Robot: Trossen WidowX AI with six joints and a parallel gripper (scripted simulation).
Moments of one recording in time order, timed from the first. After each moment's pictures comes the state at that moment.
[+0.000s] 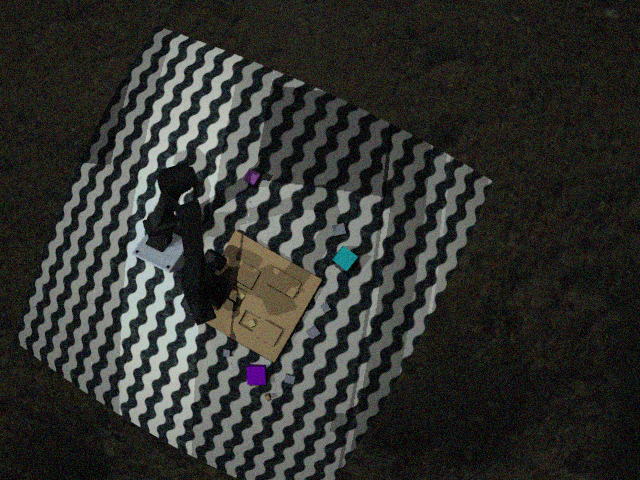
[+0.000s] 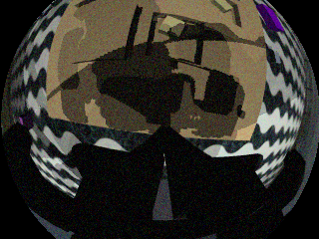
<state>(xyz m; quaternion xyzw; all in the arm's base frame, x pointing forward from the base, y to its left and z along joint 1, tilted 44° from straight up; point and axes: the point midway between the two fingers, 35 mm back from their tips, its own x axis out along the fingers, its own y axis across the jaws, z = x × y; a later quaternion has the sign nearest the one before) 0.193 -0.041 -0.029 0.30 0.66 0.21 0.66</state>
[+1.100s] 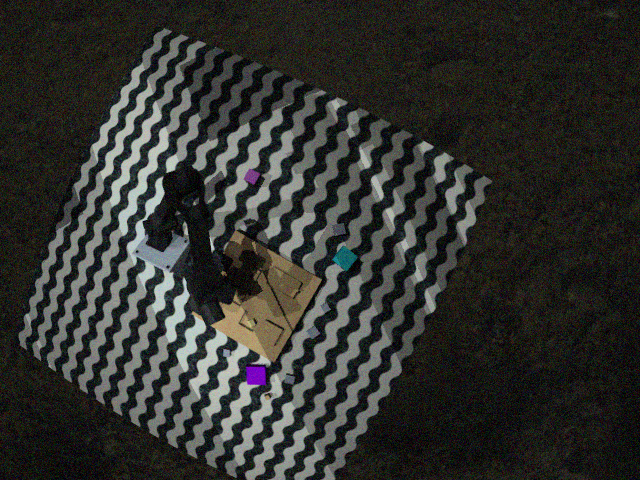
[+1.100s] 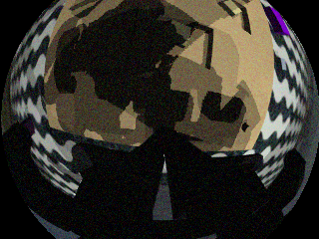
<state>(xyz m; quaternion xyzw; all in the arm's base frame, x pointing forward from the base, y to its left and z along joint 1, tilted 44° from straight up) 0.208 -0.033 -0.030 0.30 0.66 0.22 0.65</state>
